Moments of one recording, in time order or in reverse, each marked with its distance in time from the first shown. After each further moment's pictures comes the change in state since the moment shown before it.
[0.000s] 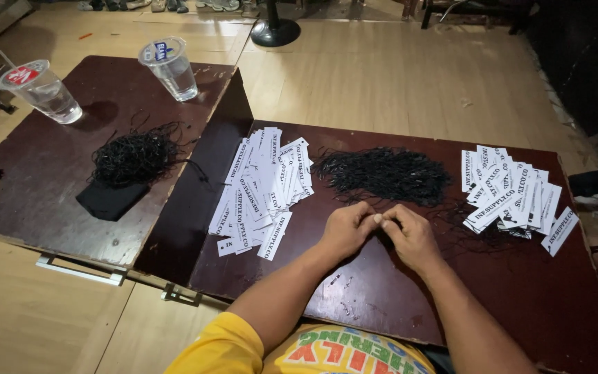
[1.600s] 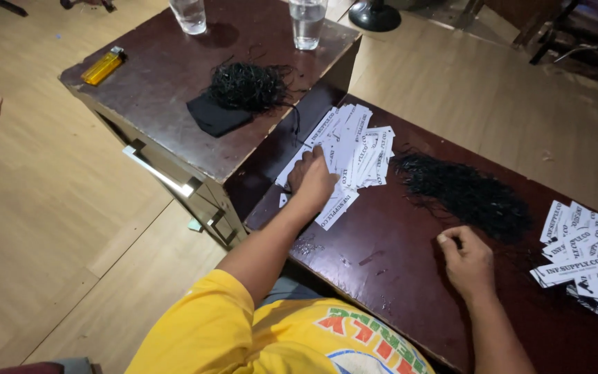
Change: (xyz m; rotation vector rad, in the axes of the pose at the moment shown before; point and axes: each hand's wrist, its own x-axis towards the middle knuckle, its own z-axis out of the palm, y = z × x) left_hand -0.029 -0.049 -0.170 0.629 0.283 -0.631; right_hand -0.005 0.006 0.013 -0.184 -0.053 0.088
